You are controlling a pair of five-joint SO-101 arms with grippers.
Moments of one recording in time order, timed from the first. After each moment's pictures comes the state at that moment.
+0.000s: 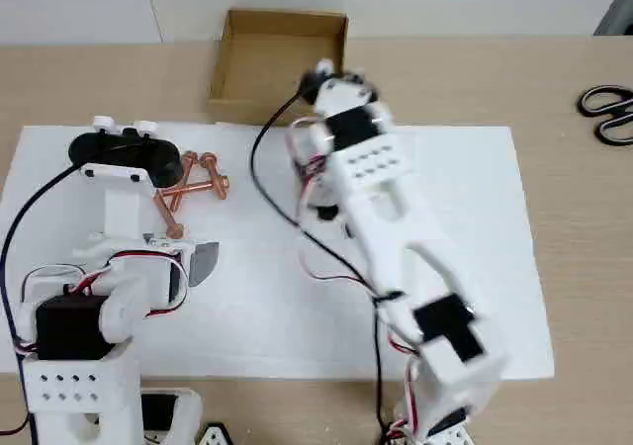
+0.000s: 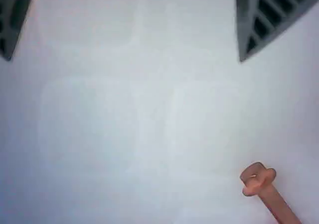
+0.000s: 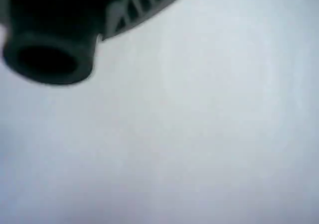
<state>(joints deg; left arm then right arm) -4.7 -54.0 29.7 92.6 -1.3 -25.9 10.5 -19.1 93.9 -27.0</state>
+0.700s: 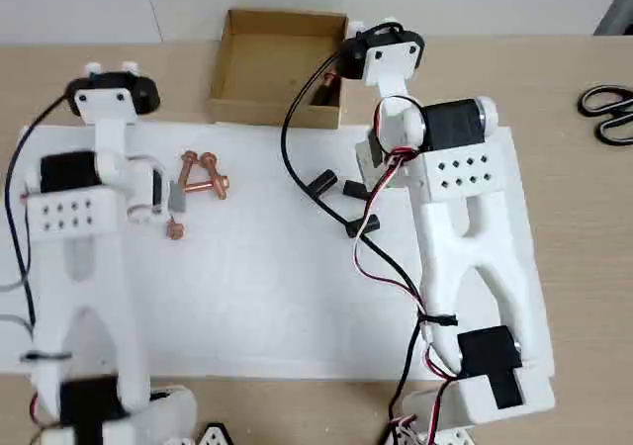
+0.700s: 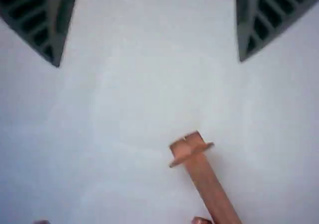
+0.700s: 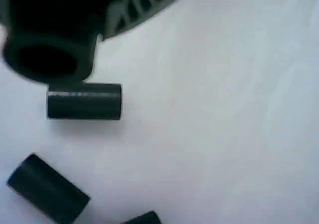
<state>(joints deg) -13.5 -10.0 7.3 88.8 -1.0 -14.9 -0.3 -19.1 94.9 5.0</state>
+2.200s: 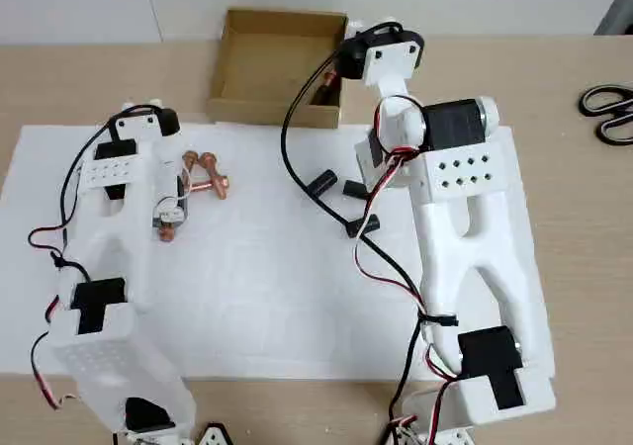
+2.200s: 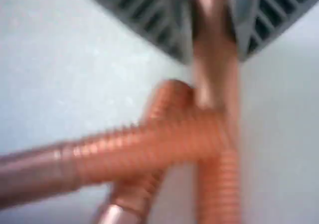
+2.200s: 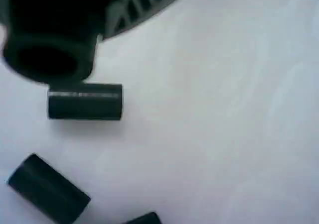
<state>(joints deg) -13.5 19.8 5.5 73.4 3.6 -14.9 -0.3 -19.1 94.9 5.1</state>
